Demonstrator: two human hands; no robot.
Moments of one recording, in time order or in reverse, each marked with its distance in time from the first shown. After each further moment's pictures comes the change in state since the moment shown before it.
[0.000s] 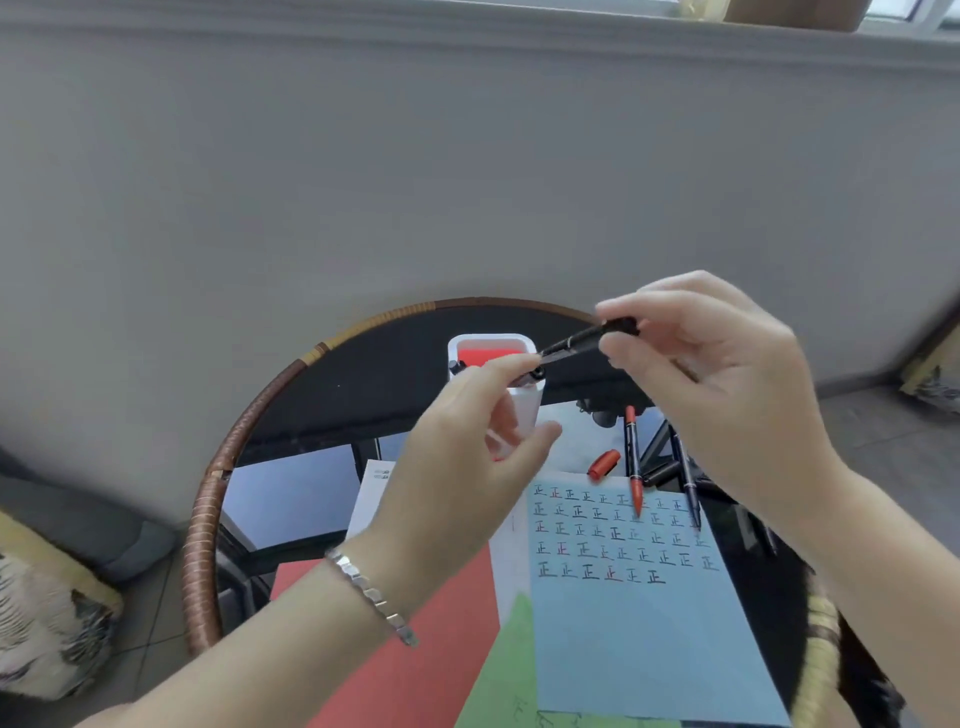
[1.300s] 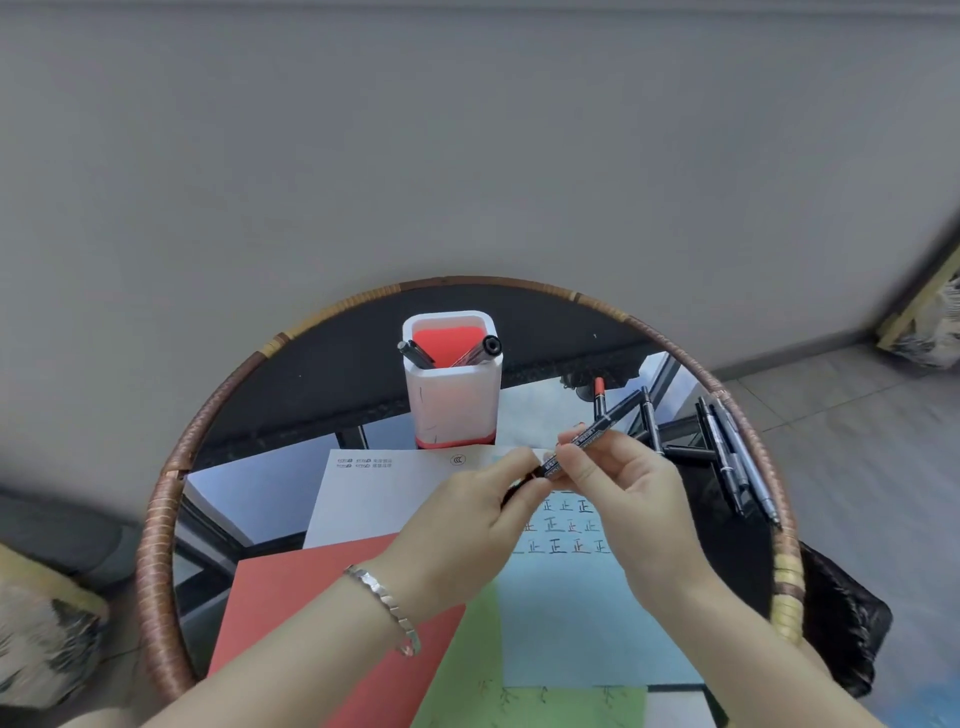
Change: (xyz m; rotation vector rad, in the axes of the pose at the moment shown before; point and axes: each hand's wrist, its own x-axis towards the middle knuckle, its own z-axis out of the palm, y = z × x) left_hand -0.027 -0.022 0.047 -0.014 -0.473 -0.122; right_hand -0.088 0.038 0.041 0.668 0.145 0.792
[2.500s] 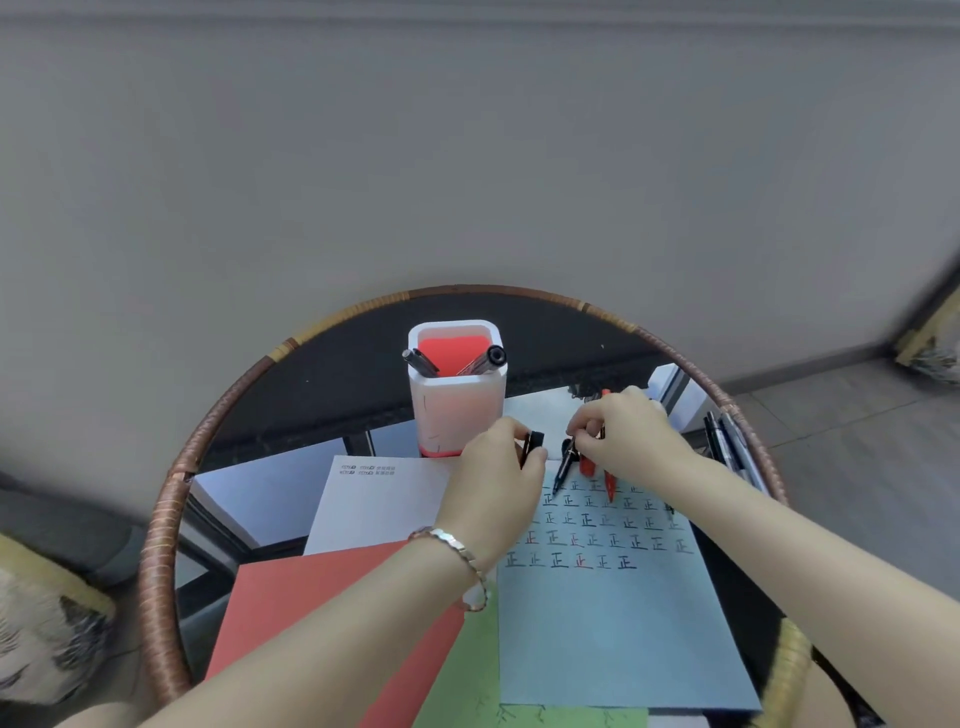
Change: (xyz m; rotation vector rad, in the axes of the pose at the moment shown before) left_hand 0.047 -0.007 0.023 0.003 0.281 -0.308; right_hand 0.103 0.018 -0.035 -1.400 -0.245 -0.089
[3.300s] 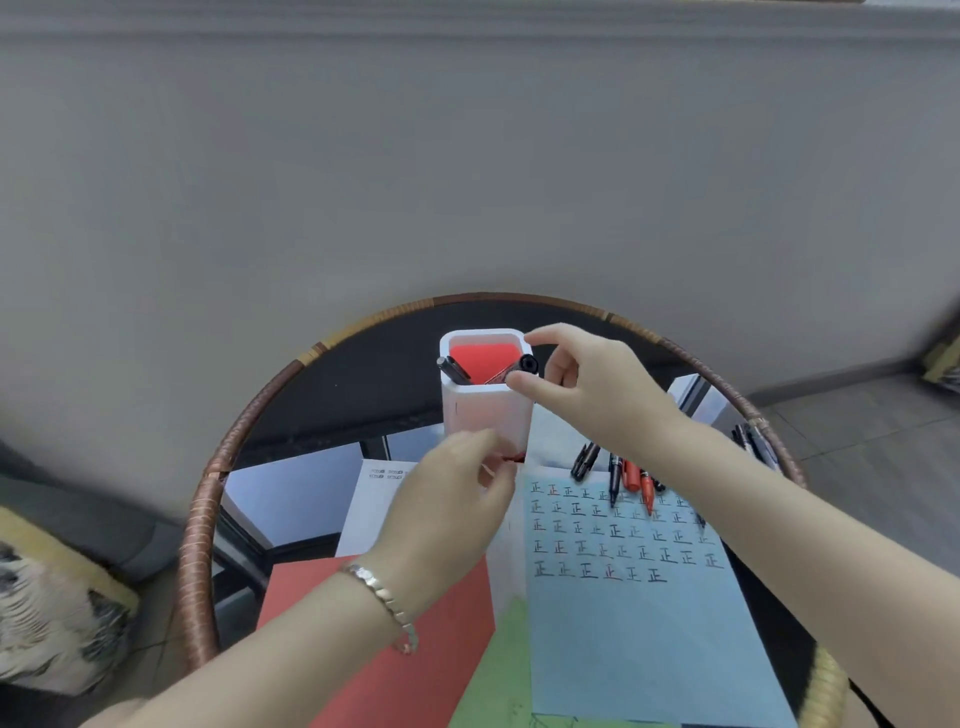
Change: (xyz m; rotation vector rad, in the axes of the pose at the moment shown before) left_hand -0.026 -0.013 -0.059 0.111 0.023 0.151; right_hand -0.002 -0.078 -0.043 0.414 0.216 -0.283
